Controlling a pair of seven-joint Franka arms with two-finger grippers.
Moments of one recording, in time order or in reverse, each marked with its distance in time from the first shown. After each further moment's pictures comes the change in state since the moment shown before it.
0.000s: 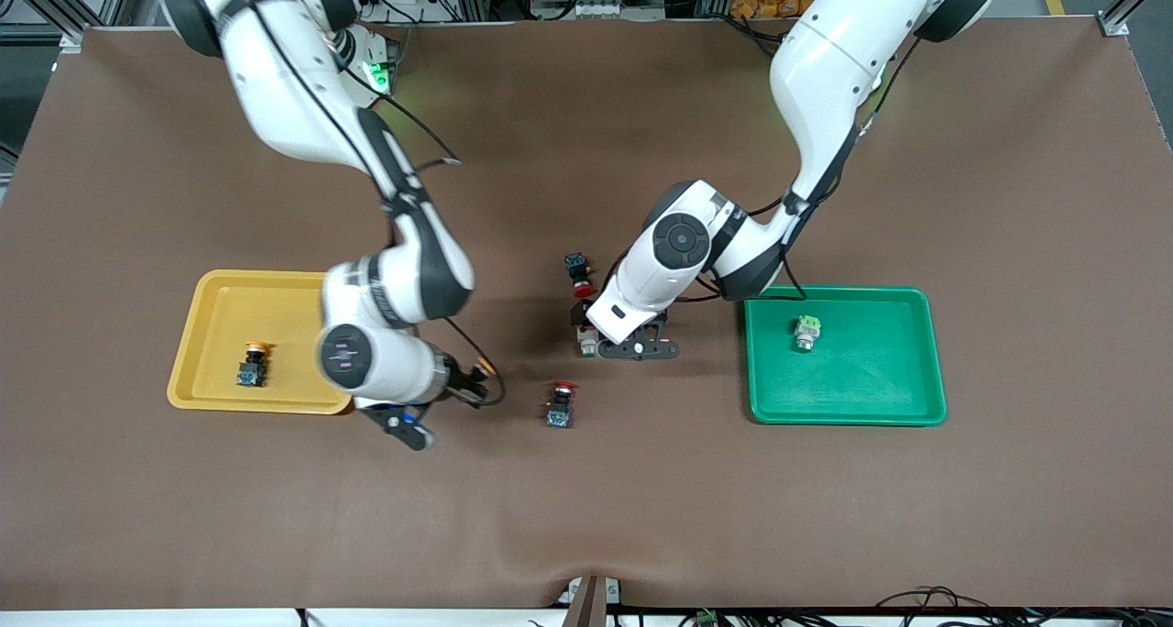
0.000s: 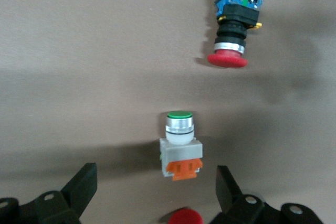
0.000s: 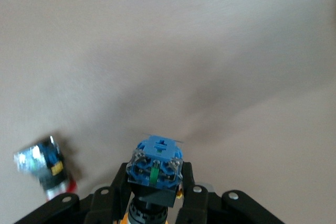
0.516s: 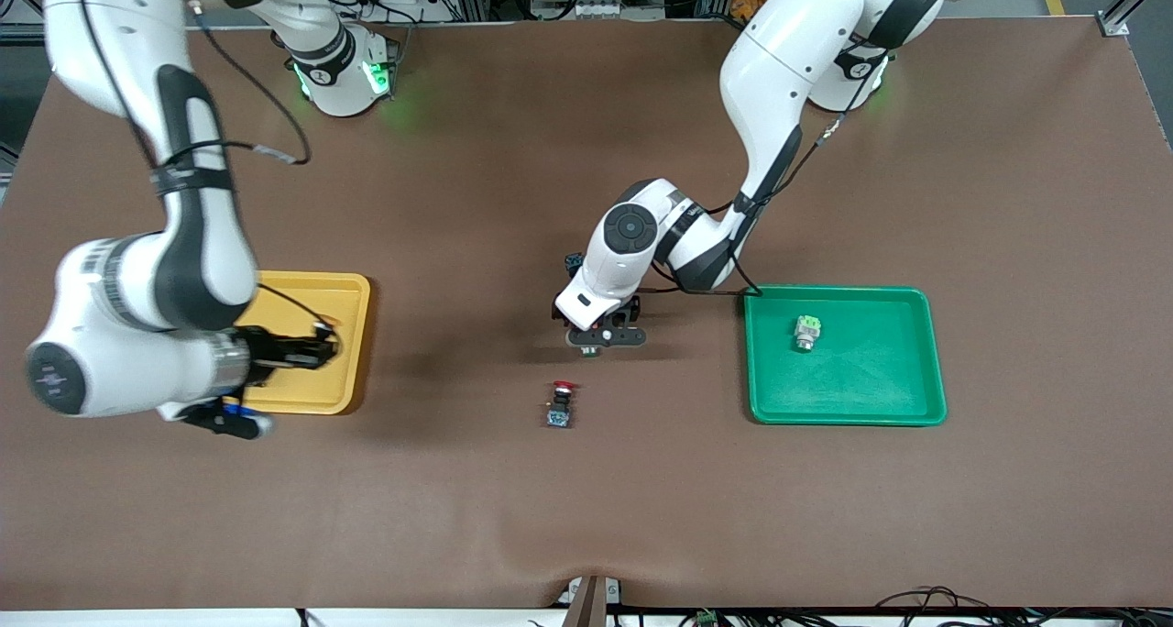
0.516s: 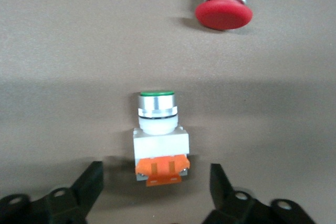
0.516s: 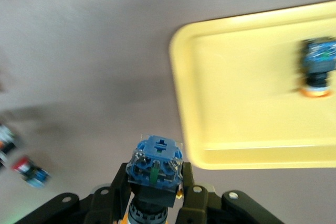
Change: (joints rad) left arm -0.198 0.072 0.156 0.052 0.000 0.023 -0.067; right arm -0.292 -0.137 -0.012 -0.008 -0.053 -0.380 -0.605
